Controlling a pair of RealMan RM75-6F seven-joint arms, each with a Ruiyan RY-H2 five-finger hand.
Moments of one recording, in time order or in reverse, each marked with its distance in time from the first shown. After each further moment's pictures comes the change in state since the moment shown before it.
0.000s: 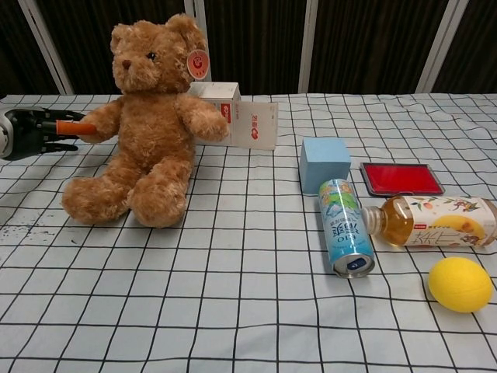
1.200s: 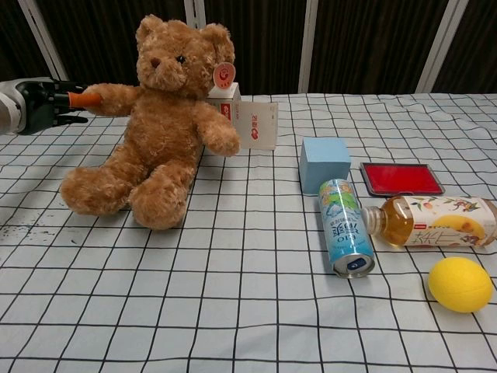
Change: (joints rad) left arm -0.013 0.023 -0.070 -0.135 -0.150 0.113 0.217; right arm 0.000 0.004 -0.003 -0.015 0.003 -0.009 -0.005
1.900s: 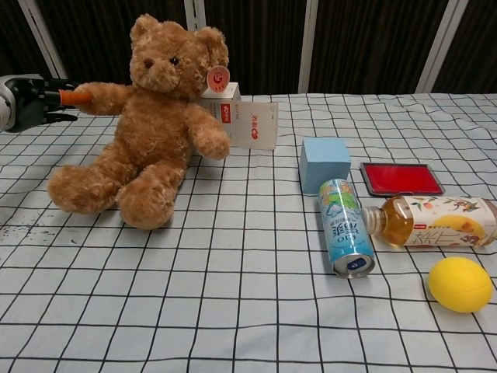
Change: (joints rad) left arm 0.011 0.022 0.007 -0.028 -0.098 0.002 0.116; right arm 0.002 0.000 0.000 -0.004 0.005 -0.006 -0.007
